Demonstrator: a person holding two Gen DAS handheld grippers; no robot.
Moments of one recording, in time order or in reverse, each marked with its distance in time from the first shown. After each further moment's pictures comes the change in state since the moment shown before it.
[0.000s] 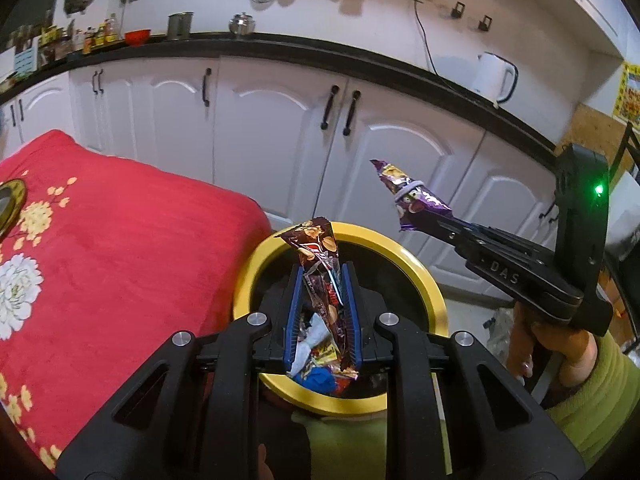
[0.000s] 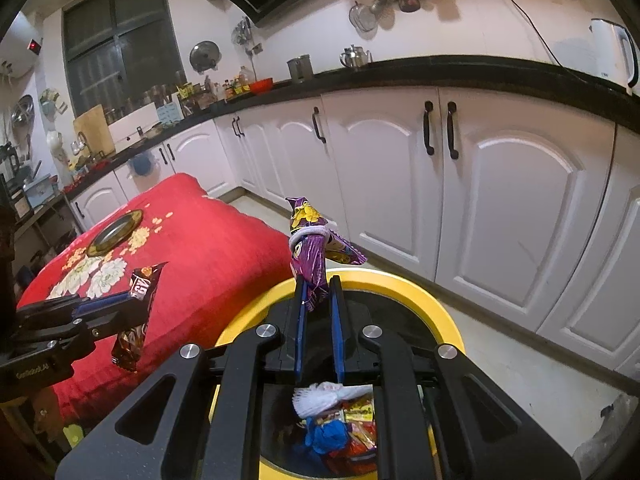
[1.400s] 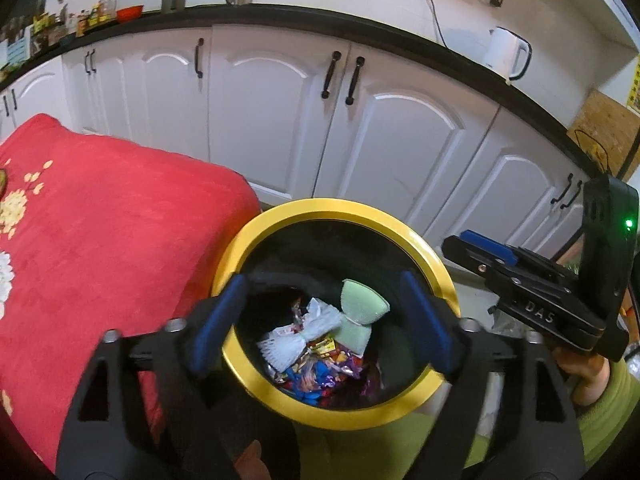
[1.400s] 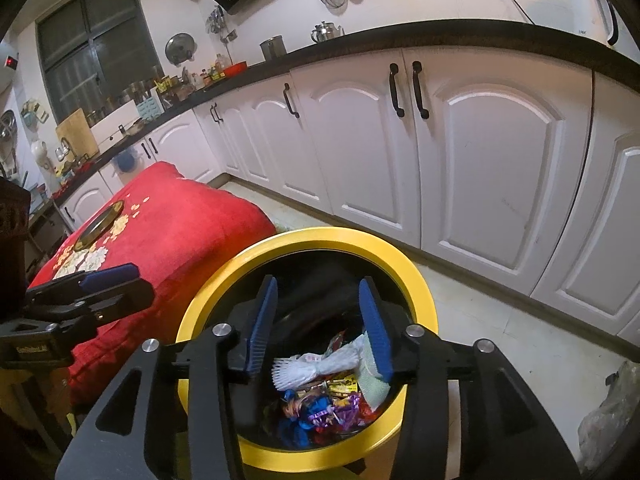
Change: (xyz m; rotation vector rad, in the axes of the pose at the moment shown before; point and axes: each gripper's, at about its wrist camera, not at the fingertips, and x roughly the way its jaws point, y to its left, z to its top) left arm 0.042 -0.006 0.000 -0.019 0.095 0.019; right arm -0.001 -0.036 -0.028 0.078 0.065 -0.029
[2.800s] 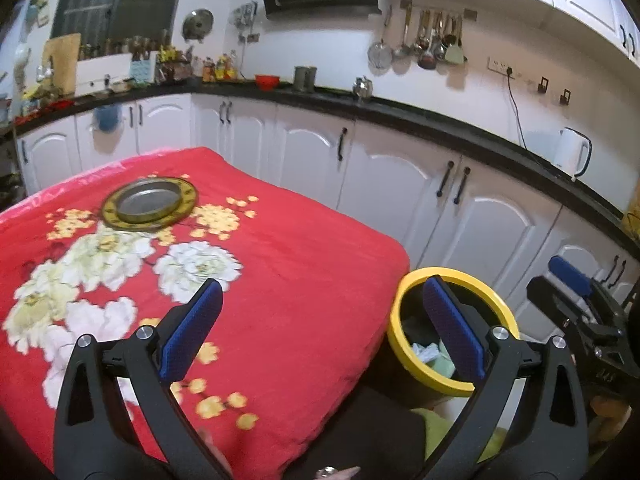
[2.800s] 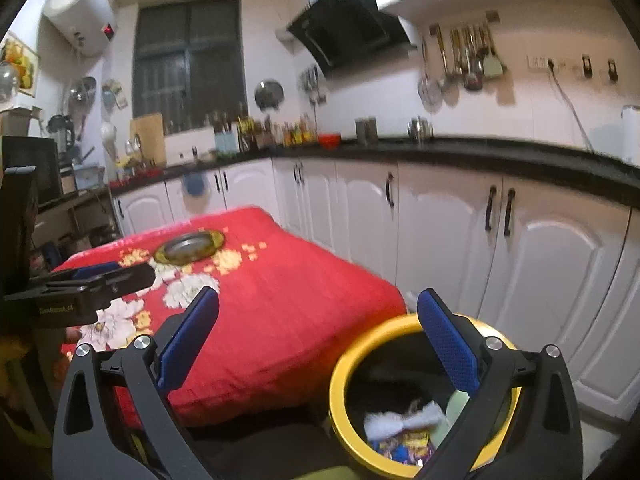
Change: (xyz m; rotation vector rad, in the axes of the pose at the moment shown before) left arm -0.186 0.090 -0.053 -0.160 -0.327 0.326; right arm -0.075 0.181 -0.012 -0.264 -0.316 0.119
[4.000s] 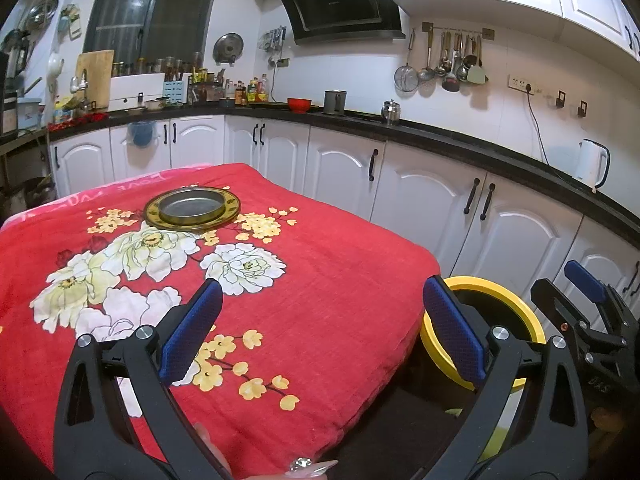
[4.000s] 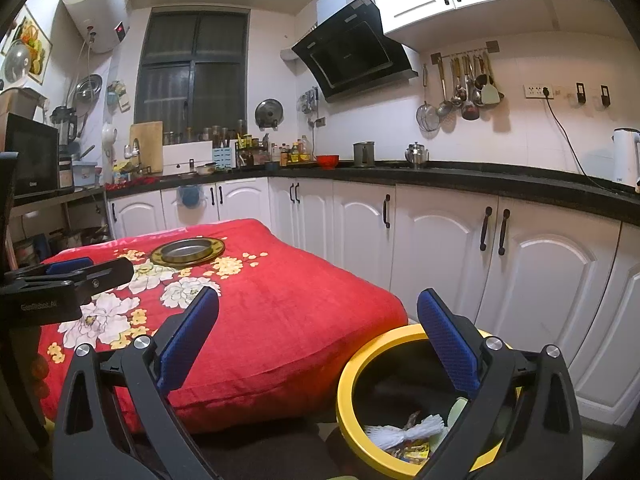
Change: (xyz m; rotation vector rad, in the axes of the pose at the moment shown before) left arm -0.019 0.007 -0.027 -0.011 -0.091 0.098; right arm -0.001 0.028 -0.031 -0.046 -0.079 -0.048
